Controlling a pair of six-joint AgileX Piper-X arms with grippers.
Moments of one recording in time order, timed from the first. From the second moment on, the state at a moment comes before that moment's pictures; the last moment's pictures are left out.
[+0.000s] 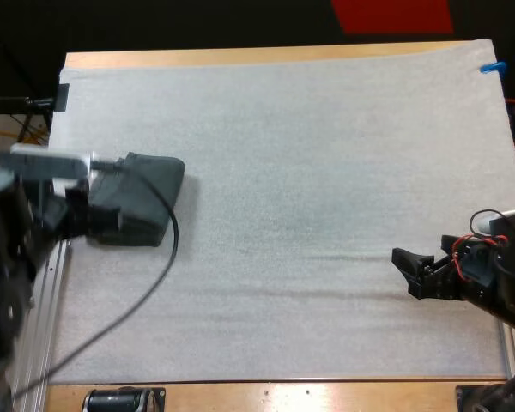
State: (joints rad) left arm 0.05 0.87 -1.39 1.28 -0.01 -1.65; right arm 0.56 0.65 -0.89 0.98 -0.07 -1.47
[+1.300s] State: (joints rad) left arm -0.05 0.47 -1.00 1.06 -0.04 -1.63; right arm 0.10 0.61 -0.99 1.05 0.00 -1.75
